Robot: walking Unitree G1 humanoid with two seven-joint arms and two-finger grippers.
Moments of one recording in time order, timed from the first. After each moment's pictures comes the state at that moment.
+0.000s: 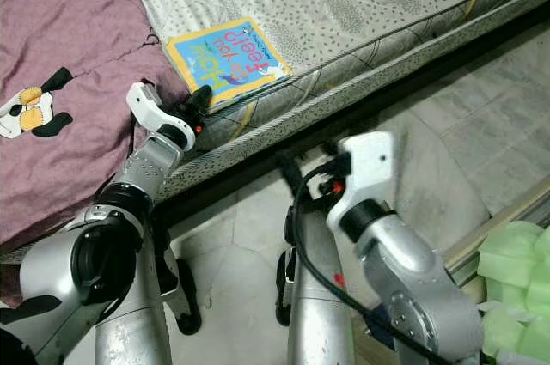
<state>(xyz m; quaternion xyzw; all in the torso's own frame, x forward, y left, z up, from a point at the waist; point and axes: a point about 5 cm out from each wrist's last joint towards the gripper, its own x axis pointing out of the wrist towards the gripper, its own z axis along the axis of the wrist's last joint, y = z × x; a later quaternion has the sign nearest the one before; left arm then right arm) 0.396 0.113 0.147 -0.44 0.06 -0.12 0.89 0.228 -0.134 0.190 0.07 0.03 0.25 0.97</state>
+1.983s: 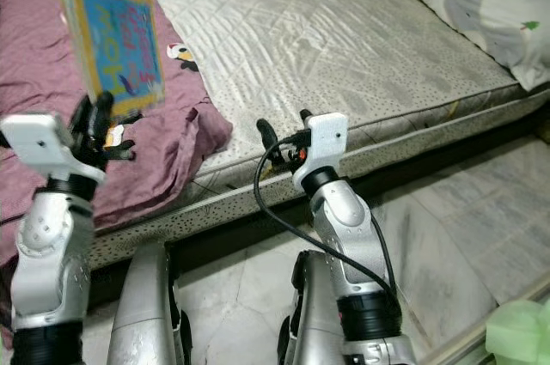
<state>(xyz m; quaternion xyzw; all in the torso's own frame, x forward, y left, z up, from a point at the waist) 0.271 0.178 0.181 -0.01 -0.16 -0.01 0.99 0.306 -0.107 0.158 0.09 -0.07 0.19 0.98</state>
